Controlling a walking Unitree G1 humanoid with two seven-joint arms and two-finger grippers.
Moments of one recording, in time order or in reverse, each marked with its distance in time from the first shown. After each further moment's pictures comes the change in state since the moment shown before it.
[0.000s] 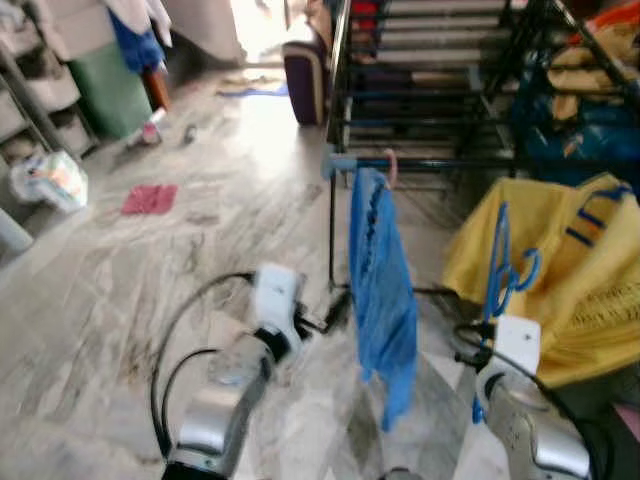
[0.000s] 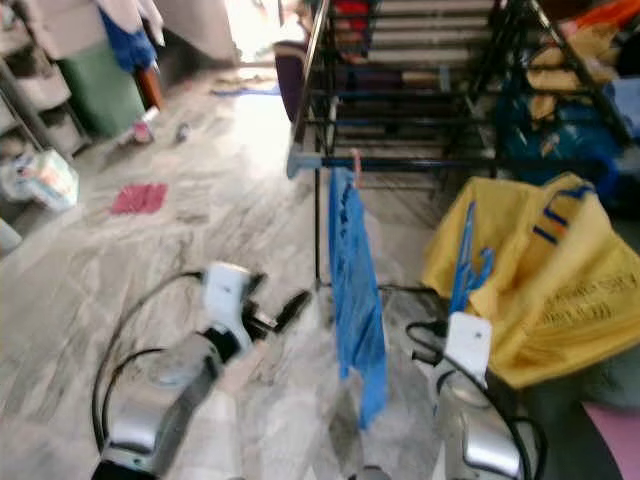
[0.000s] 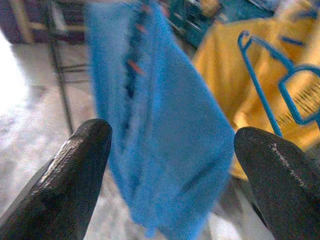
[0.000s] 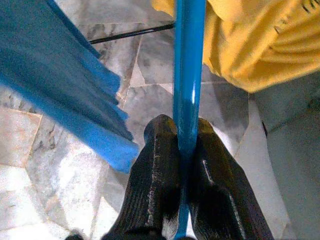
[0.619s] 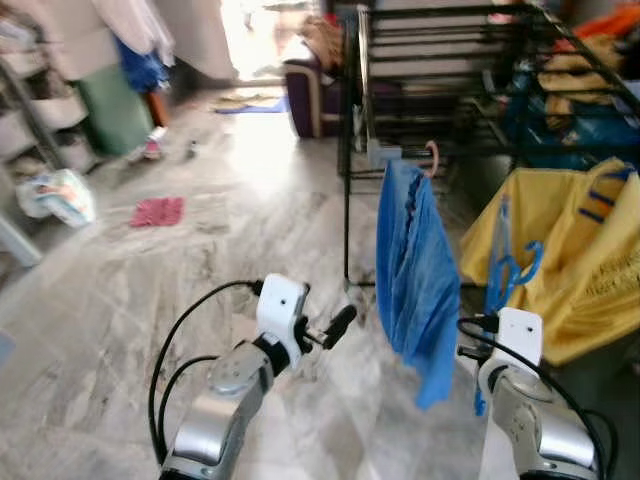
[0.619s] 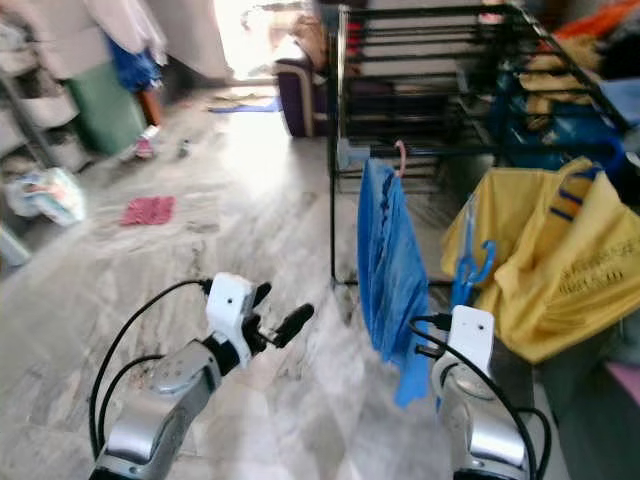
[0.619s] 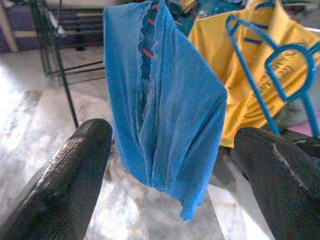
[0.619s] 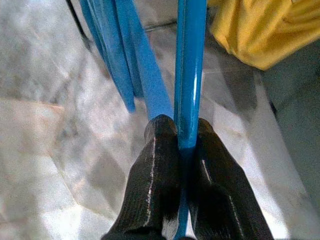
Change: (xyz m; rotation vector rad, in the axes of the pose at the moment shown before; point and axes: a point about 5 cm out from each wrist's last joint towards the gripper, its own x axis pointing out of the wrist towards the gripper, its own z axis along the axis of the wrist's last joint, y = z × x) left arm -0.005 -0.001 -0.002 0.033 0.009 -0.049; right arm 0.006 -0.006 0.011 -0.015 -0.018 -0.008
